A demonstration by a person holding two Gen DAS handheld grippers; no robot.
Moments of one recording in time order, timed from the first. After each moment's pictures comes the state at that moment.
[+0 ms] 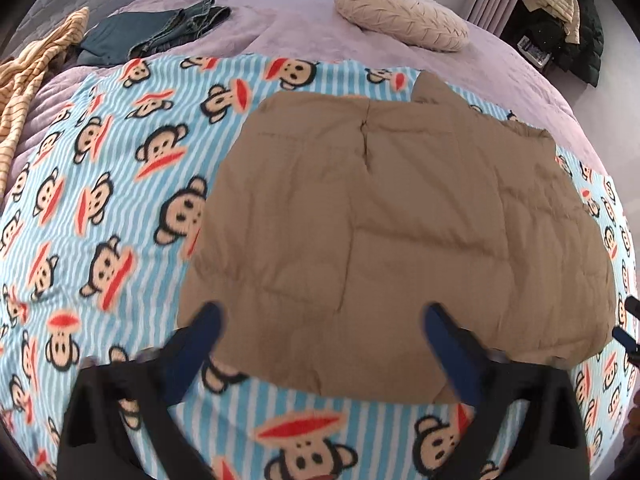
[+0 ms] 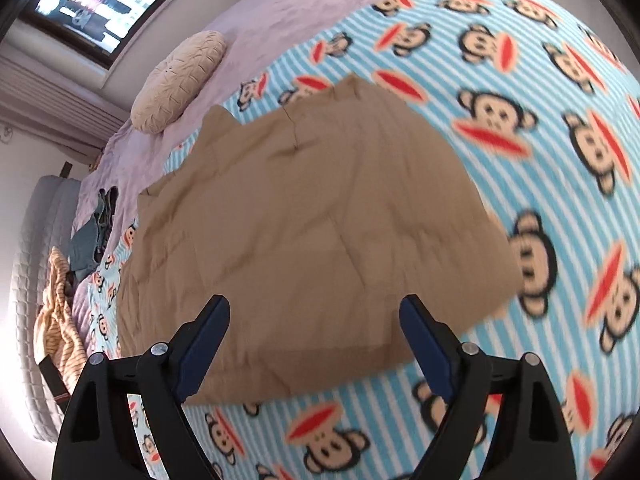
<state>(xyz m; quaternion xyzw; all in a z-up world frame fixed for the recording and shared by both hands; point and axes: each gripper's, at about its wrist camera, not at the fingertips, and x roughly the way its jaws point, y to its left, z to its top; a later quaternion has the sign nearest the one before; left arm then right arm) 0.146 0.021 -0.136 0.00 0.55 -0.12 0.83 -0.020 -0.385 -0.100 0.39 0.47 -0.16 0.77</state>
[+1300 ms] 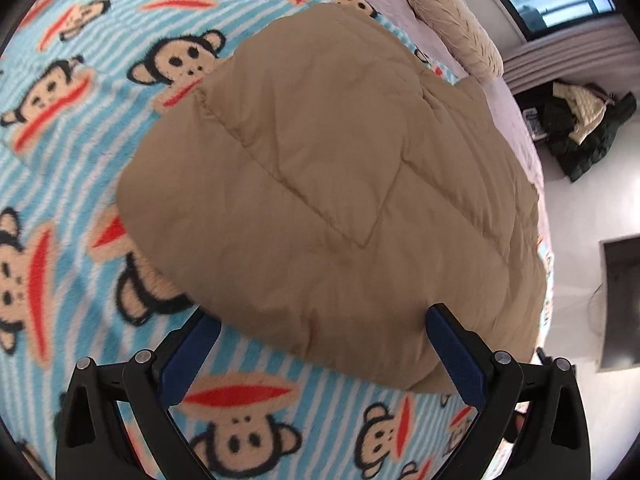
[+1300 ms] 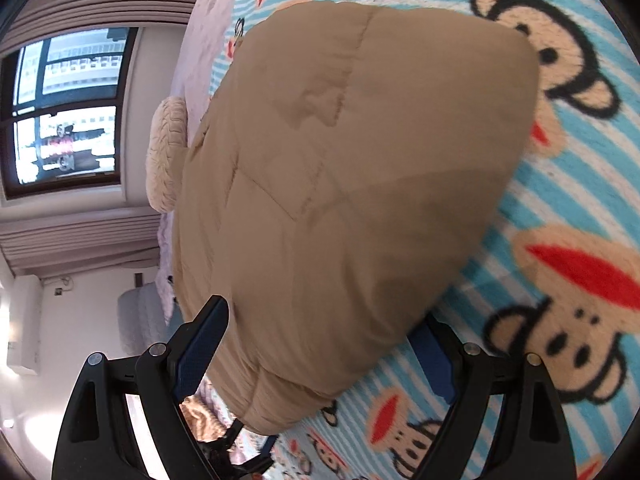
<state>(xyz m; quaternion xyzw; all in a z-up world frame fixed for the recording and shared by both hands) 0.131 0.066 -0.216 -0.26 0.61 -0.16 0.73 -0.039 -0.388 -0.199 0.66 0.34 -0.12 0.66</state>
